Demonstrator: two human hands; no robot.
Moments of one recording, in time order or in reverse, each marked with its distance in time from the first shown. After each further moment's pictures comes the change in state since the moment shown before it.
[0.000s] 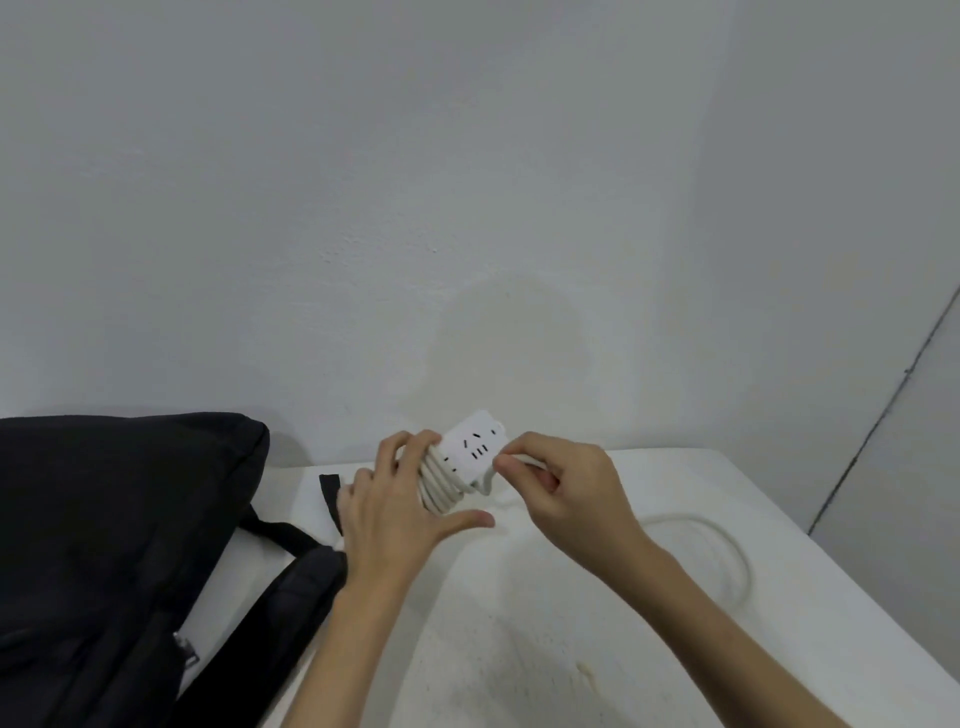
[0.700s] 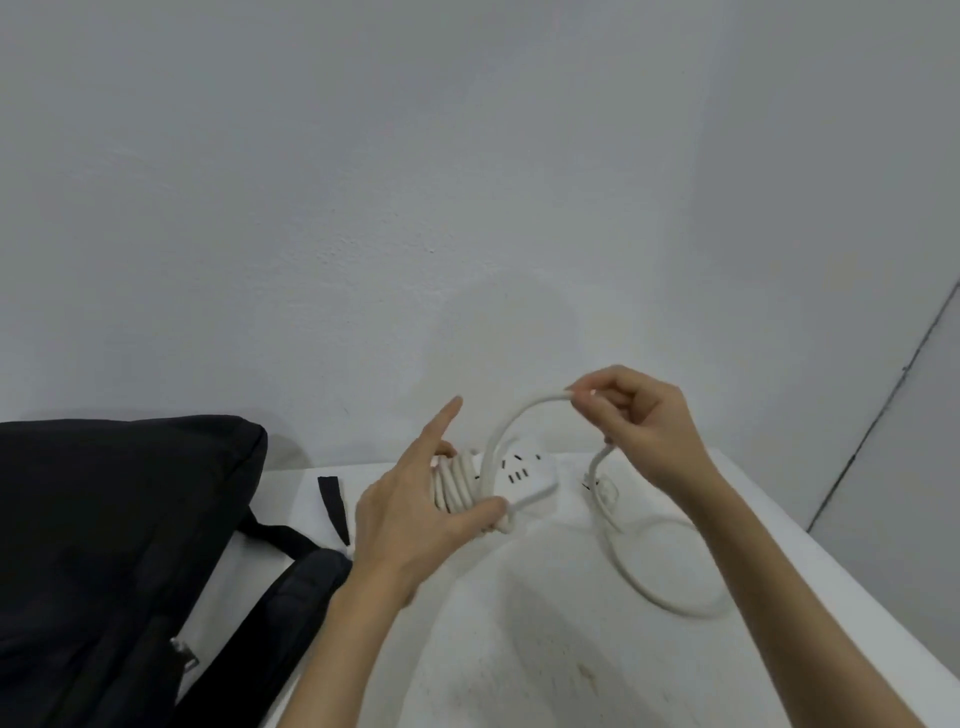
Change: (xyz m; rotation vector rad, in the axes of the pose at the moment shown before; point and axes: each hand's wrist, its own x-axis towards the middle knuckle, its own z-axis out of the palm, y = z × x) left_hand -0.002 0.032 -0.038 -0.357 -0.237 -0.031; right_hand 0.030 0.026 -0.055 0.482 0.058 0.102
